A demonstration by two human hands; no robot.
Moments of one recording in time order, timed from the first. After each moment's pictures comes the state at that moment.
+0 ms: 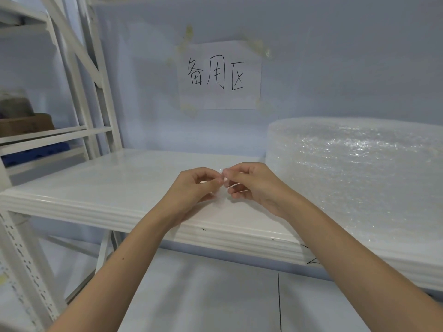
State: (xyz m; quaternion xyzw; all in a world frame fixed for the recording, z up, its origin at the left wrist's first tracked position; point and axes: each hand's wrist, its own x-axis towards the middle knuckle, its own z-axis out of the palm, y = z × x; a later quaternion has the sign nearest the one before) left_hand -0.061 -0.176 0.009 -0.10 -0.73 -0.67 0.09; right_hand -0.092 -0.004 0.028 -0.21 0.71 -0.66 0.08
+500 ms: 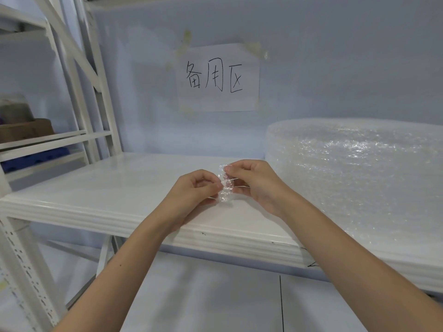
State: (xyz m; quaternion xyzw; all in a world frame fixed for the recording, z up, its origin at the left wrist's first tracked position) left_hand -0.061 -0.176 0.008 -0.10 -0.72 -0.68 0.08; right_hand -0.099 -0.007 0.031 -0.19 0.66 -0.72 0.06
